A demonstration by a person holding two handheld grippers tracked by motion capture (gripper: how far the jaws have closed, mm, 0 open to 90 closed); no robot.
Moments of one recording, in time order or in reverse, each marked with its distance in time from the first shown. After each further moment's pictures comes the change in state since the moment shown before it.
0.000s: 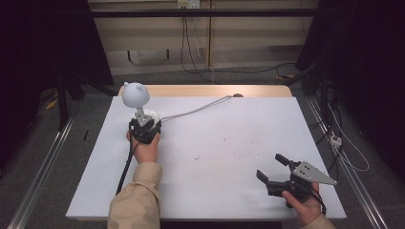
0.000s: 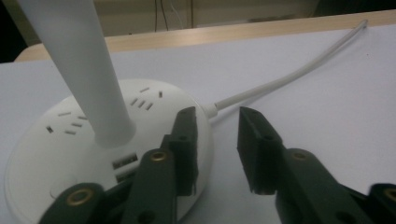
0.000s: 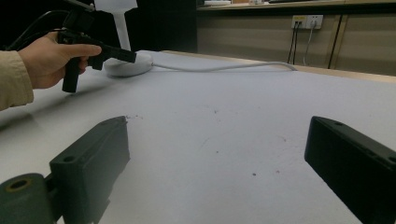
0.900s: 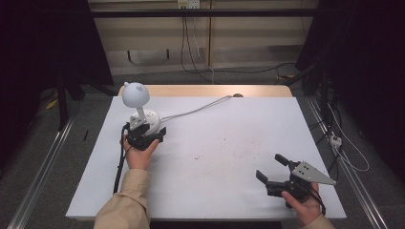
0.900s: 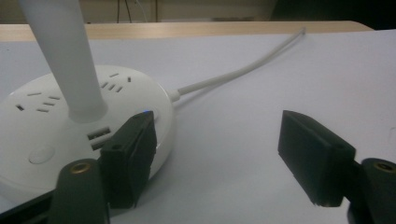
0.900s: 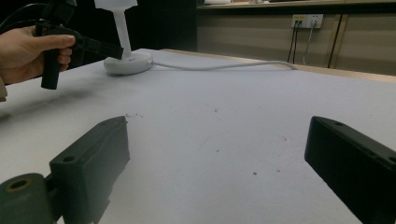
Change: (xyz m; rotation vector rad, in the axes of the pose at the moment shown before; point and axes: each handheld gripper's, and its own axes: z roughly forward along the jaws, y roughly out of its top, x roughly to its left) left arm 0.004 0.002 -0.029 0.018 -0.168 -0.040; right arm 0.002 0.000 0.001 0.003 -0.002 0.004
